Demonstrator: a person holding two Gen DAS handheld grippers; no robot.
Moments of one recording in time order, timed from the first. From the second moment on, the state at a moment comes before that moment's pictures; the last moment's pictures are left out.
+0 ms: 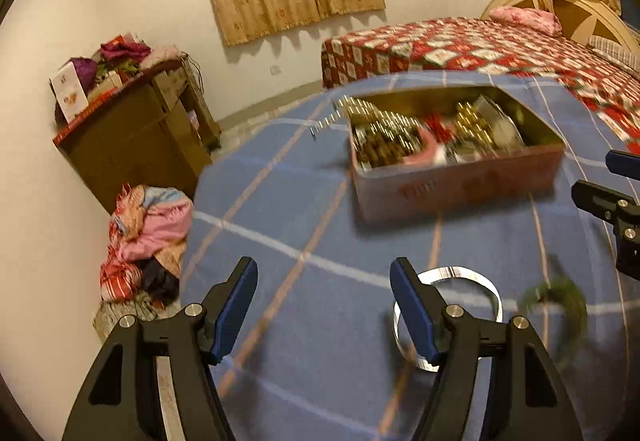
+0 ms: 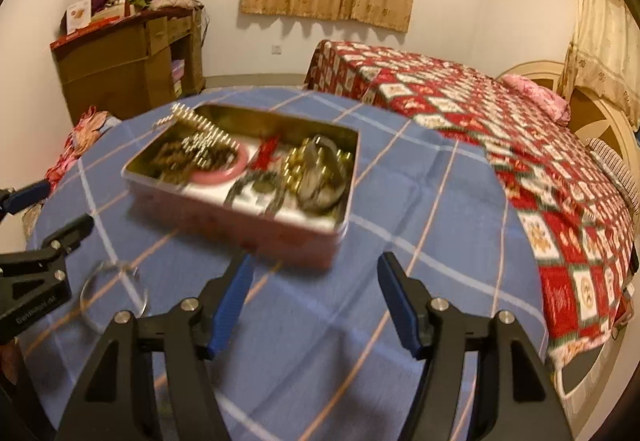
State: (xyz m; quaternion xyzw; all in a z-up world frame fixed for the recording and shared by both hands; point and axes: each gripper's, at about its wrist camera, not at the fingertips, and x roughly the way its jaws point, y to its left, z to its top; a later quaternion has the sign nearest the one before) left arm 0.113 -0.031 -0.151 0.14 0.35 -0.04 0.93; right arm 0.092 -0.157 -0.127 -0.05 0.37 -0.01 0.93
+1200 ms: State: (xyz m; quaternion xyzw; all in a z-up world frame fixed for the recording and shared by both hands) left arm 0.103 -0.042 -0.166 0.13 0.37 -0.08 0.92; right arm 0.054 -0.132 -0.160 -0.07 0.40 0.06 0.91
